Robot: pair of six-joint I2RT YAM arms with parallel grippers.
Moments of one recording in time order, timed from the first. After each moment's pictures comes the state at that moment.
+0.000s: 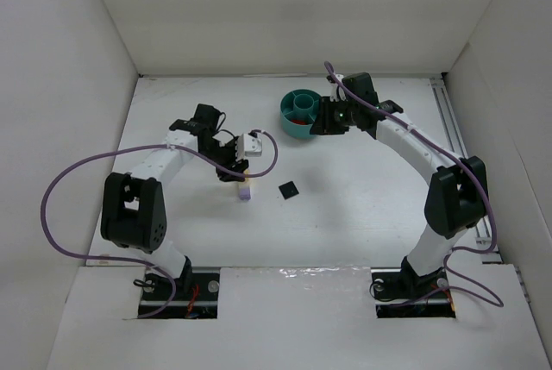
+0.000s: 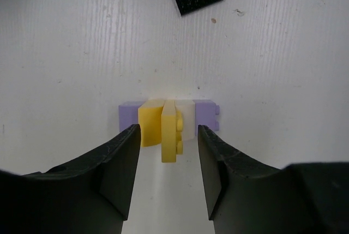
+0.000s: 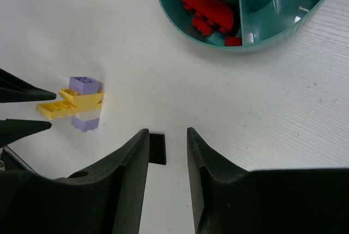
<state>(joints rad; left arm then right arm) -0.25 1.59 1.16 -0.84 0.73 1.14 0.39 1.73 1.44 -0.46 -0.33 0.32</state>
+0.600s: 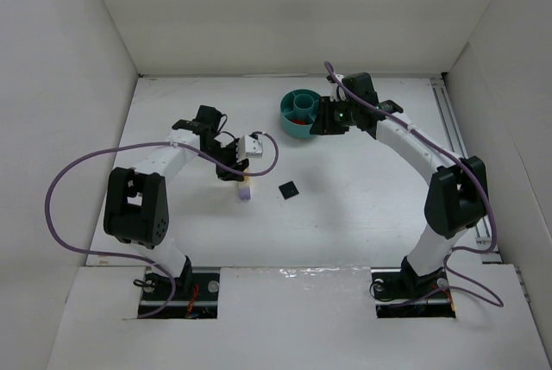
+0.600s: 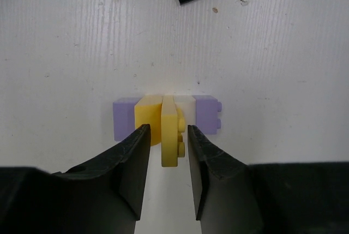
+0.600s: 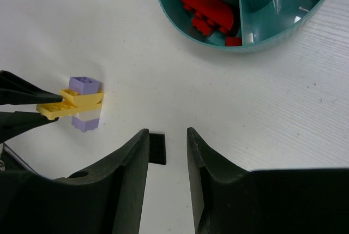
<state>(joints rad) -0.25 1.63 1.15 -0.83 0.70 1.14 0.39 1.73 1.44 -0.46 -0.33 0.32</state>
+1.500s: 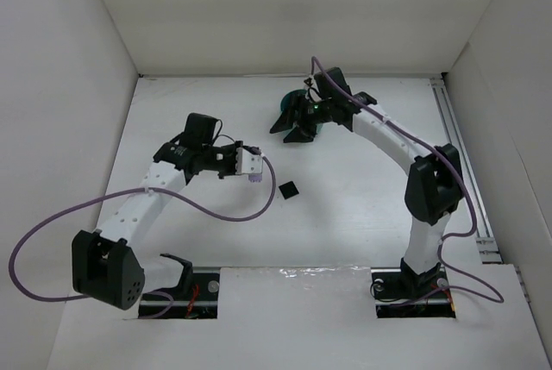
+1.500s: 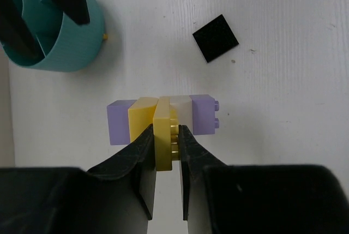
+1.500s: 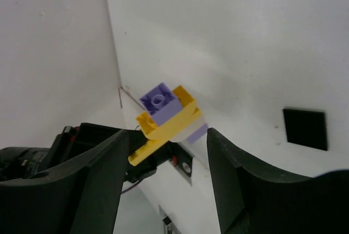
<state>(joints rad) -0.33 1.25 1.01 -0.66 0.72 1.20 0.49 1.89 1.65 -0.53 -0.57 0.84</state>
